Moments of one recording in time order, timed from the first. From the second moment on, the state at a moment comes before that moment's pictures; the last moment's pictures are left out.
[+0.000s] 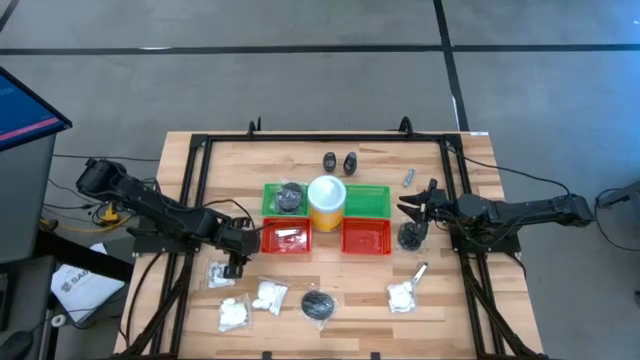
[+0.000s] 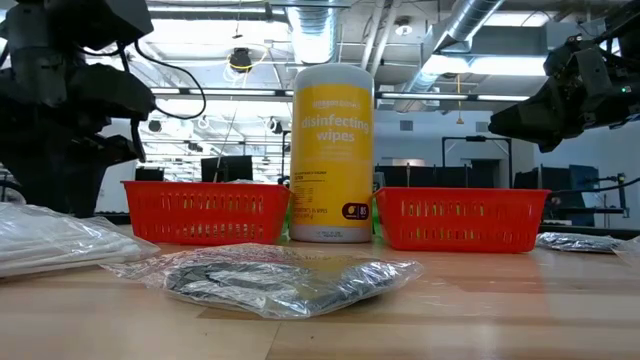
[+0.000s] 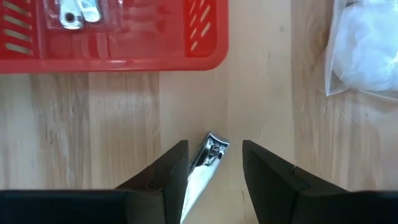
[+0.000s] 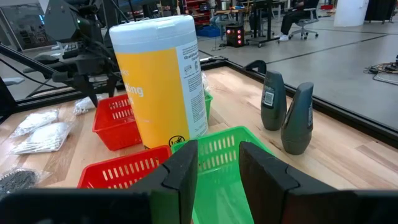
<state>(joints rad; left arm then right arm) -0.32 1.22 0.53 -0.54 -0.05 -0.29 0.07 0.21 0.01 0.06 0.39 0.18</state>
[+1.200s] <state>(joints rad) -0.34 1.30 0.52 -0.55 -0.09 -0.37 0.07 0.21 0.01 0.06 0.39 0.18</state>
